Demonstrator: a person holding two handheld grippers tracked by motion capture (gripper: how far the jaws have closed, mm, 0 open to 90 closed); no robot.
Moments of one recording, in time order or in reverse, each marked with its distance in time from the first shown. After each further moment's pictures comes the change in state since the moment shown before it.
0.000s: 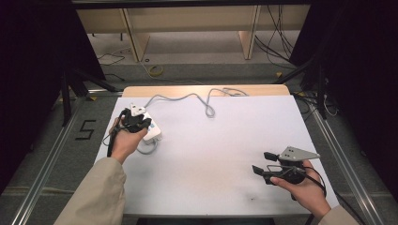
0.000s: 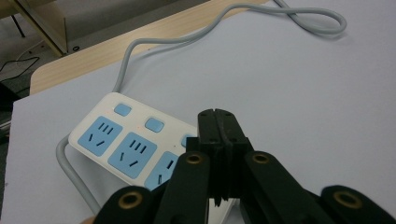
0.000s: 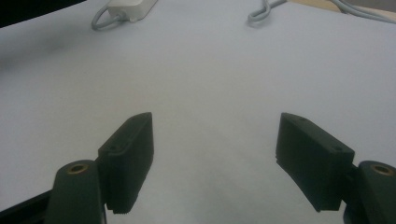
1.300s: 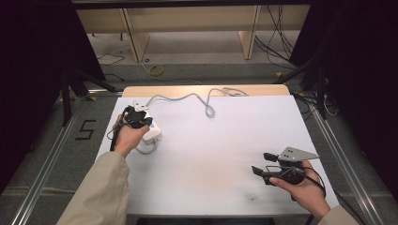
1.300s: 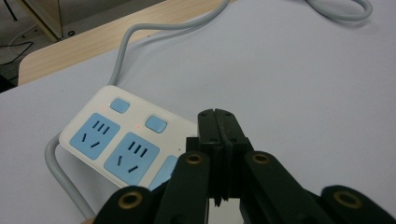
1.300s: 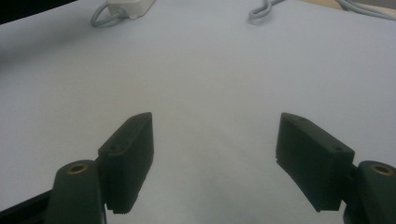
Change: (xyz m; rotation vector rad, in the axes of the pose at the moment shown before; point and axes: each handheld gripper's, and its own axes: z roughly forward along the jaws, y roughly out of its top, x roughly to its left) left arm 0.007 0.004 0.022 0.065 -0.003 -0.006; right arm 0.002 -0.001 0.001 0.008 -0.003 -0.002
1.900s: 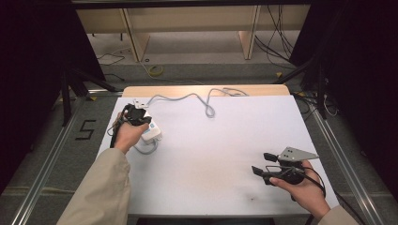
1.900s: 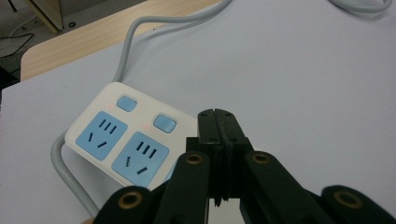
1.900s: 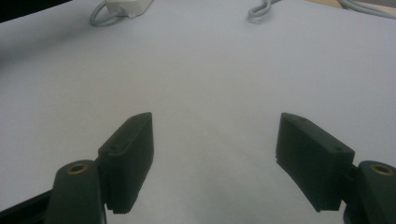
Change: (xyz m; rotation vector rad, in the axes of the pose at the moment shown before) left arm 0.007 0.005 0.007 0.041 0.006 0.003; right arm 0.000 0.000 0.000 0.006 -0.003 0.001
